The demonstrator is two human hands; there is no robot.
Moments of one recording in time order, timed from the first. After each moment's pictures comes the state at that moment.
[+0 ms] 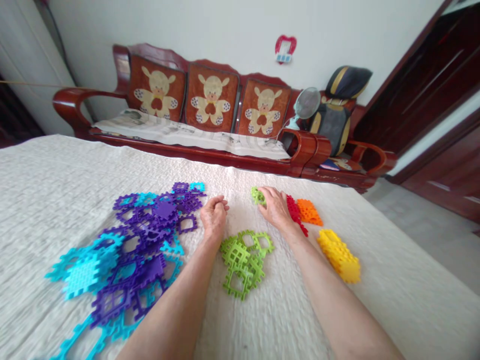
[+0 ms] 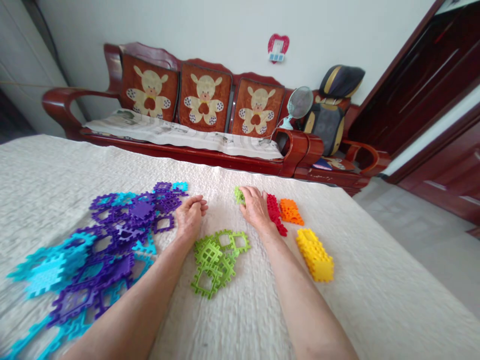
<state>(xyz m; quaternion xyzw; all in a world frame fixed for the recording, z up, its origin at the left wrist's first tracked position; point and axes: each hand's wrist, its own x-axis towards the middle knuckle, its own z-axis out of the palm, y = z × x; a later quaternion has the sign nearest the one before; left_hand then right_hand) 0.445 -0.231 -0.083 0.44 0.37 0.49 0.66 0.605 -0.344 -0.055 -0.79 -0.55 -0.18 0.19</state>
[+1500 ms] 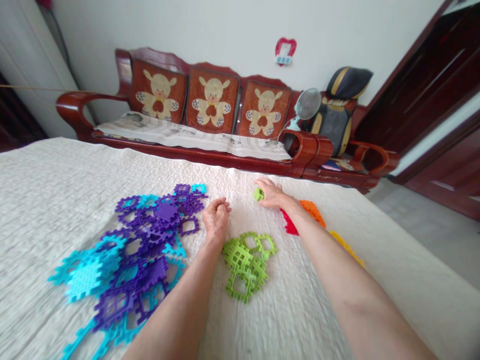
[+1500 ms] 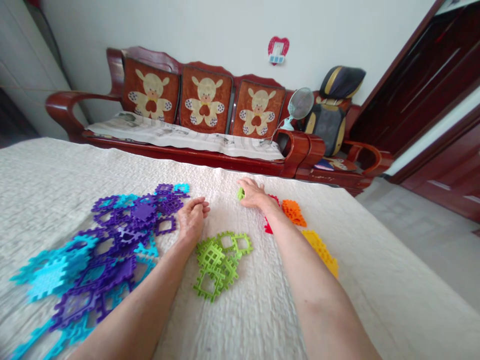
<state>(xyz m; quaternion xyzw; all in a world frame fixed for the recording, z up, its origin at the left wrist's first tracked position) 0.446 -0.230 -0.086 0.45 0.36 0.48 0.66 0.636 -0.305 -0.021 -0.83 -0.56 0.02 0.07</state>
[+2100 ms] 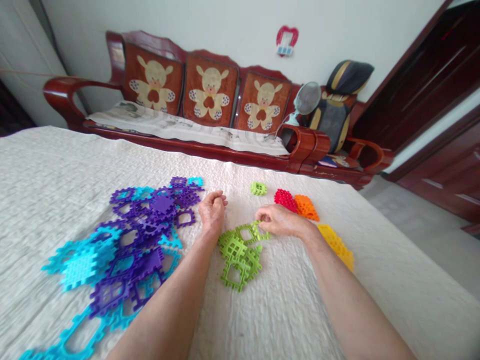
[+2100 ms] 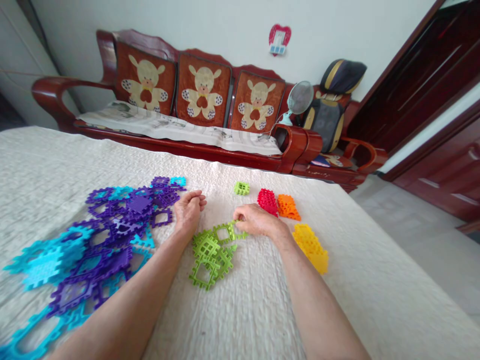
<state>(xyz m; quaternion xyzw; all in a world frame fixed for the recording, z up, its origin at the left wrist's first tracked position) 0.445 -0.231 -0.083 0.46 0.37 0.48 0.65 0.574 -0.380 -0.014 -0.76 -0.62 0.15 0.11</state>
